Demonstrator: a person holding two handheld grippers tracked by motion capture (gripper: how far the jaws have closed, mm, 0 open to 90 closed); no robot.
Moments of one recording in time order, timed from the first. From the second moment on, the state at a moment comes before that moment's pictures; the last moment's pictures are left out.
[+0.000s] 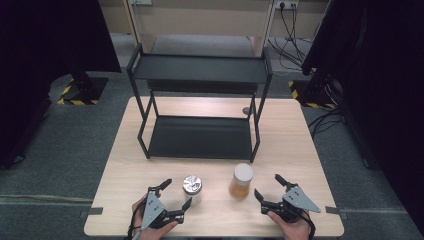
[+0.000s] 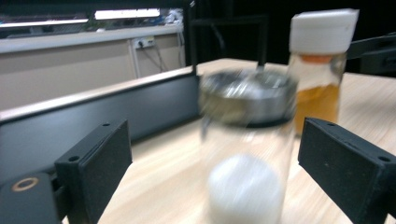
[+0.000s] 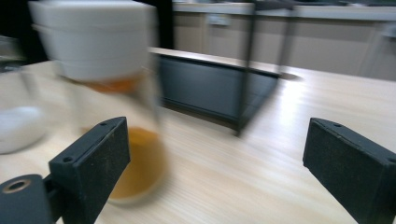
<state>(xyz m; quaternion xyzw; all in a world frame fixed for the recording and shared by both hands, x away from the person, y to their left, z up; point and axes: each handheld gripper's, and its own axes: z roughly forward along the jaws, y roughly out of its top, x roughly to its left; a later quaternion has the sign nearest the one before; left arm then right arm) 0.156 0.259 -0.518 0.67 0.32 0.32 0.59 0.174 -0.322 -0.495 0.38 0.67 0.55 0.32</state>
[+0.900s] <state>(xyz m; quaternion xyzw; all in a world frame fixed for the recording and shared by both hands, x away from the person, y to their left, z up) 0.176 0.246 -0.509 0.68 0.27 0.30 0.61 0.164 -0.321 -0.498 0.40 0.66 0.54 0.34</state>
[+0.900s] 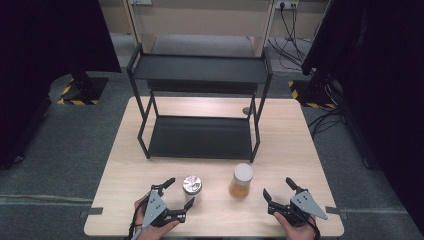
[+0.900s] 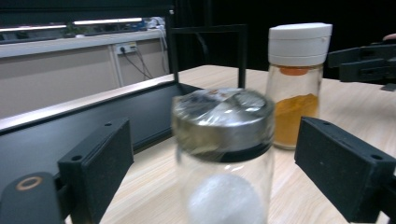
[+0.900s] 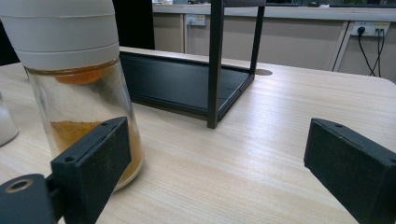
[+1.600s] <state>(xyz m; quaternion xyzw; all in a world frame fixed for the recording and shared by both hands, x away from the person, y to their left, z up) 0.199 0.231 -0.506 0.70 0.27 0.28 0.60 0.164 -0.321 -0.498 0.40 0.66 0.54 0.34</state>
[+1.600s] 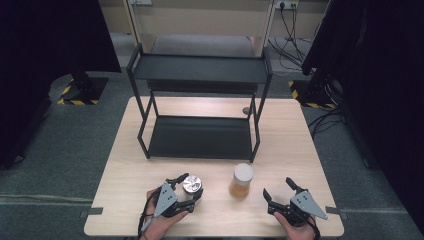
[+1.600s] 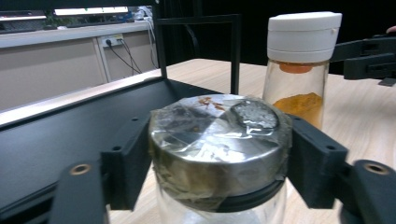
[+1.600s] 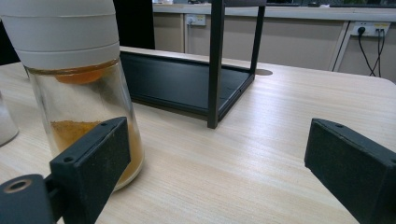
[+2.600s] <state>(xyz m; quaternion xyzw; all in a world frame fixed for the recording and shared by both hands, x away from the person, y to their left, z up) 0.177 0.229 -0.469 0.65 0.29 0.34 0.61 0.165 -0.321 -0.498 0.41 0.66 0.54 0.34</state>
